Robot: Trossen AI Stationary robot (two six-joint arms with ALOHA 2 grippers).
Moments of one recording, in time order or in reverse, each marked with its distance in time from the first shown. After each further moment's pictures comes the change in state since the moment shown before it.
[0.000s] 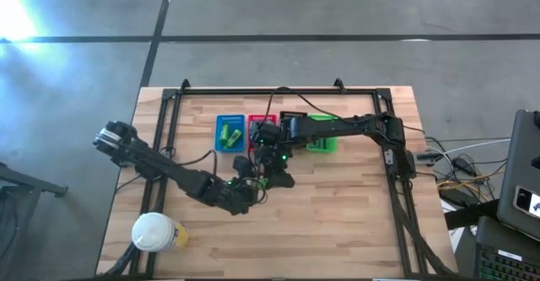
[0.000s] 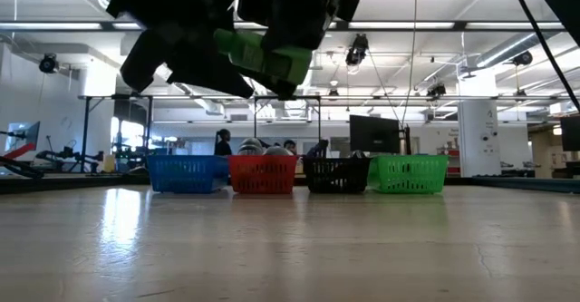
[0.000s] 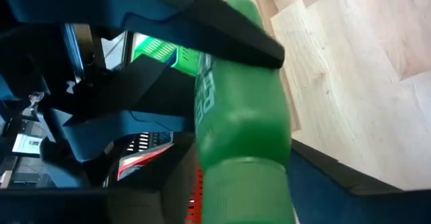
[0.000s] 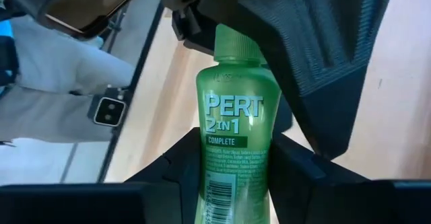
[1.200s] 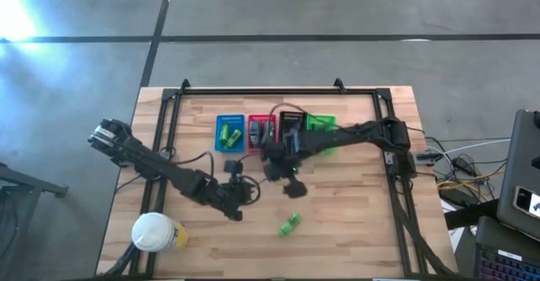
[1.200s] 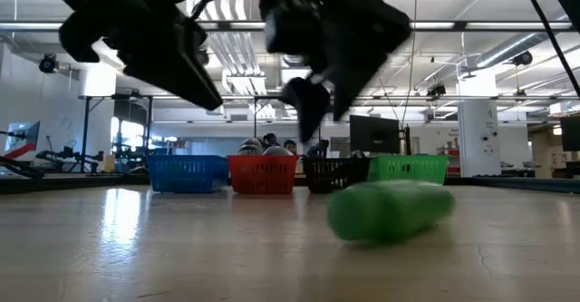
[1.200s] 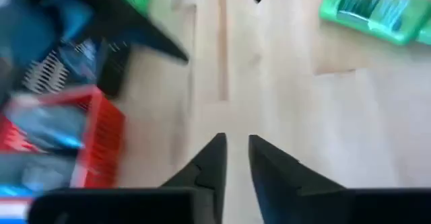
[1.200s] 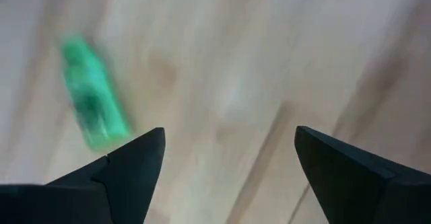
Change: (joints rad) left arm -0.012 -0.063 -0.030 -0.153 0.192 -0.424; right arm 0.082 -0.030 -0.105 -0.125 0.351 -0.208
